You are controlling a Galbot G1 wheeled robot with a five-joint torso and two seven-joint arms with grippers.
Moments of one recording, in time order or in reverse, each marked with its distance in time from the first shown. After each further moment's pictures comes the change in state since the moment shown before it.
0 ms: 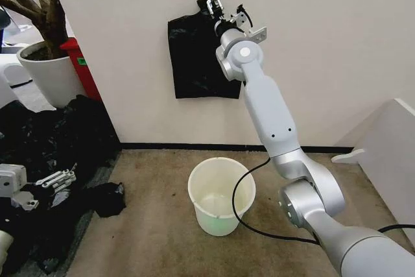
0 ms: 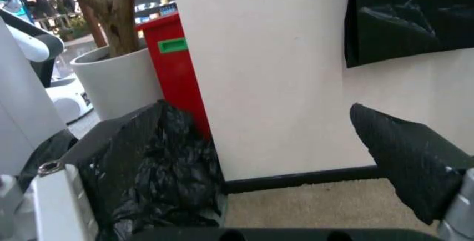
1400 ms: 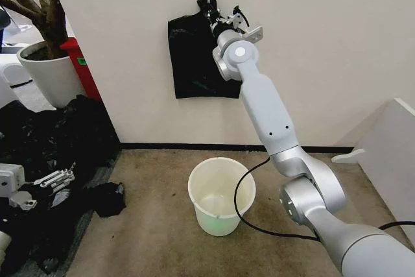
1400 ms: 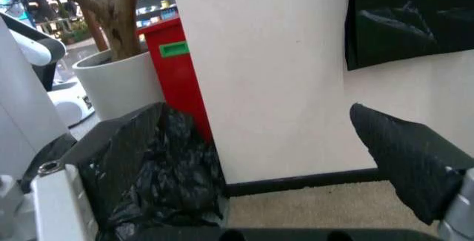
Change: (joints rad) left arm 0.002 -0.002 -0.010 0.000 0.001 -0.008 0.004; right arm 0.019 -0.002 -0.030 -0.029 -0.009 0.018 0.027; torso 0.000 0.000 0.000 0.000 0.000
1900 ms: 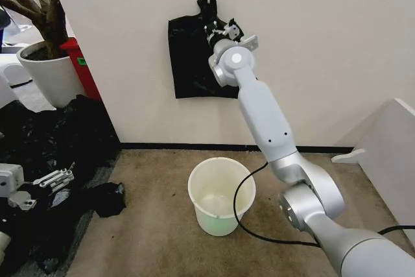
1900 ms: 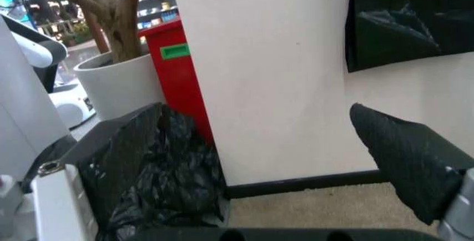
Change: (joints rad) left arm 0.000 -0.006 -0.002 0.000 0.003 -0.008 0.004; right arm -0.074 0.000 -0.049 0.095 0.077 0.039 0.220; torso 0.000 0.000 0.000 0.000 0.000
